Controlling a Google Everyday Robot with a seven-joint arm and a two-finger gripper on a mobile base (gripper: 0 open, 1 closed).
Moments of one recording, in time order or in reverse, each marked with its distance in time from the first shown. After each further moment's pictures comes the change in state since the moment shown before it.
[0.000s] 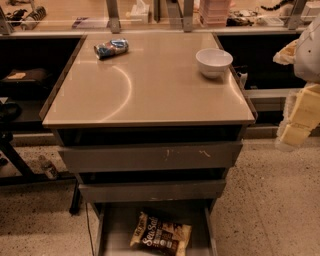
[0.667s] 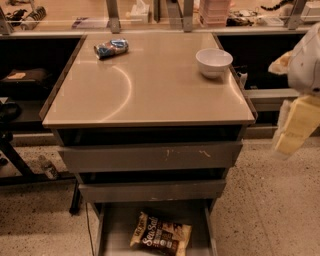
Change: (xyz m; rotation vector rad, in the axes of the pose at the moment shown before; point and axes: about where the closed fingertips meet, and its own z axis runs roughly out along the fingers) arm 0.000 0.006 0.018 -0.021 -0.005 -0.007
